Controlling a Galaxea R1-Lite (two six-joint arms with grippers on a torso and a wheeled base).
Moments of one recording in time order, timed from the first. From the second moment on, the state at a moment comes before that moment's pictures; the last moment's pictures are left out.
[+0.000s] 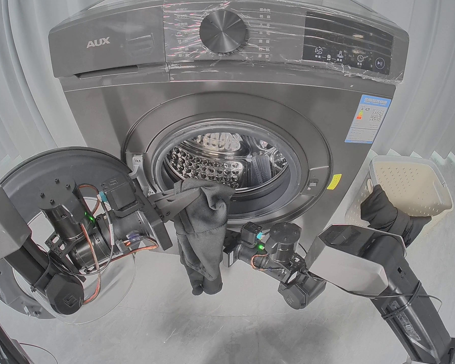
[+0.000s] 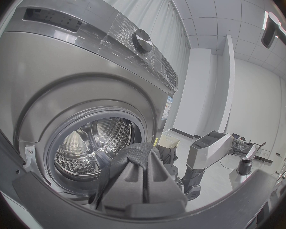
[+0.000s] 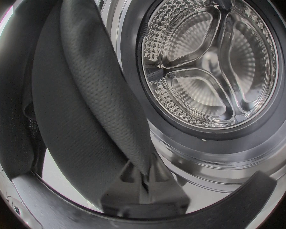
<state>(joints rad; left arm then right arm) -0.43 1.88 -0.50 -1.55 -0.51 -0.08 0.63 2.74 -1.33 -1.44 0.26 0.02</state>
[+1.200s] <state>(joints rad) -0.28 1.78 -0.45 -1.55 -0.49 -0.09 0.44 1.99 -0.39 -1.54 0.29 0.06</state>
